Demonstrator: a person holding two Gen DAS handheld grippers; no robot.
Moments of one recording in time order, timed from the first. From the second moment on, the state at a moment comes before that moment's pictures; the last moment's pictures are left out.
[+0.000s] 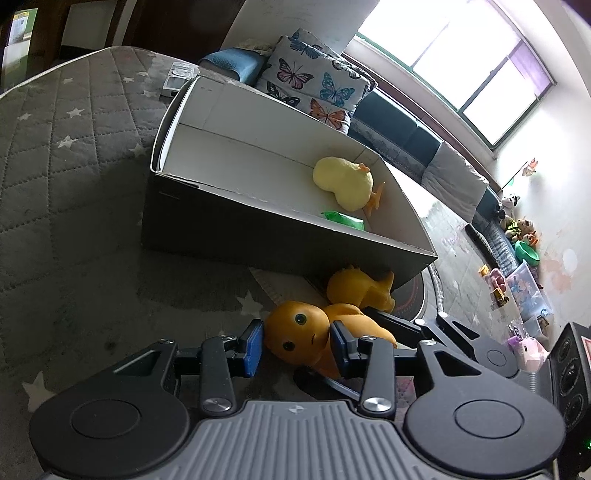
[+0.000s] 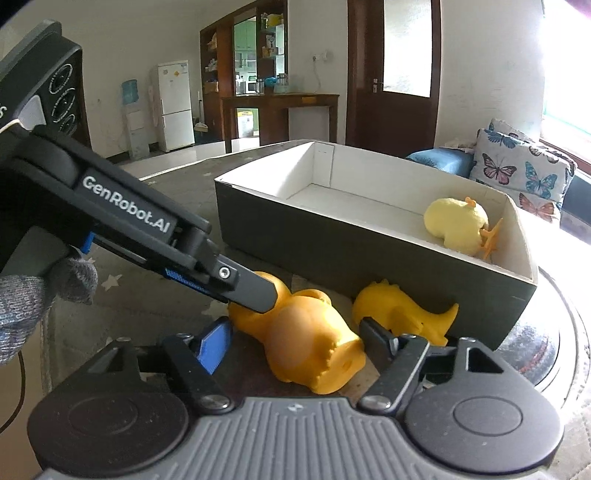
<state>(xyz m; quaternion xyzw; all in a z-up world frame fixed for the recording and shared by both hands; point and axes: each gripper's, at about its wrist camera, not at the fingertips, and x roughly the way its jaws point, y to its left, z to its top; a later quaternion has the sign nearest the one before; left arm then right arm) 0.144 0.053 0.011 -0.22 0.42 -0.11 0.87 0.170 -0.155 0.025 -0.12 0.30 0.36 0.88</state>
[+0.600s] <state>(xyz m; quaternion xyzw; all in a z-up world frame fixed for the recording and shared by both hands) 0.135 0.052 0.054 -0.20 0.37 -0.13 0.90 0.158 -0.167 0.061 -0.10 0.25 0.35 0.90</state>
